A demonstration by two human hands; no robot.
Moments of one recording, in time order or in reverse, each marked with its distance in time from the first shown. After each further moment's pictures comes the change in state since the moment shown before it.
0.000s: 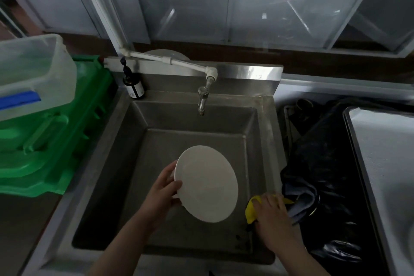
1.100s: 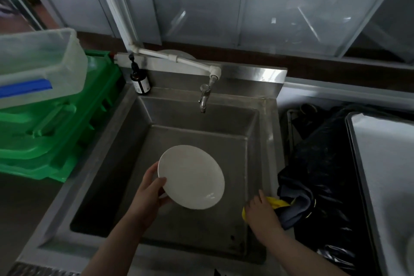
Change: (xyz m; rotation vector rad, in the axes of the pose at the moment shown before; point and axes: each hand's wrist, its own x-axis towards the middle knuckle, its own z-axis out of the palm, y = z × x) left_hand -0.015 -0.019 -0.003 -0.082 0.223 0.008; right_hand 0.021 -0.004 -0.008 -0.574 -0.353 -0.393
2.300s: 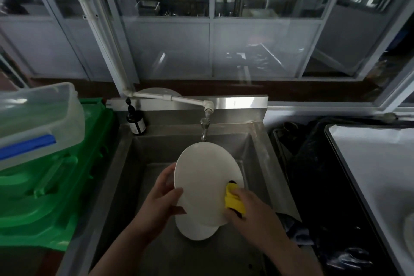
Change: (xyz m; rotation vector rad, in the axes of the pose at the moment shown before) left_hand 0.001 0.099 -0.018 0.179 -0.432 0.200; right_hand -0.047 -0.015 -0.143 1.191 0.542 0.327
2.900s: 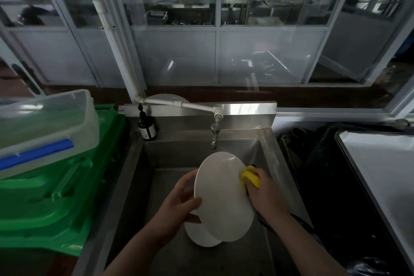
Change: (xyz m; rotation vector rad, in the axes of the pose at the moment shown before) left_hand -0.009 0.016 0.004 0.114 -0.146 -0.010; right_hand 0.053 -0.005 -0.007 0.276 0.281 0.194
